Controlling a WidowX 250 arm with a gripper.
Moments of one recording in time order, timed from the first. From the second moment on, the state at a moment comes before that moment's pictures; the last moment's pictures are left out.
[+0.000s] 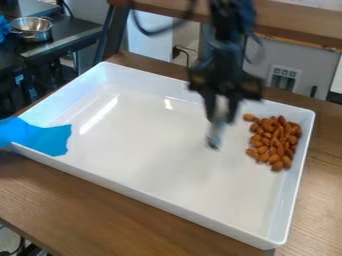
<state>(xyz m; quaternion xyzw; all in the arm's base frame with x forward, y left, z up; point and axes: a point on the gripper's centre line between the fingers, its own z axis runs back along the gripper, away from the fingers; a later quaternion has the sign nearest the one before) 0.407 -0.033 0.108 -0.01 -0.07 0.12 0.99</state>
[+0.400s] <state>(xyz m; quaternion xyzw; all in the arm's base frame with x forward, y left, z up) 0.383 0.052 0.114 0.00 -0.08 0.22 0.97</state>
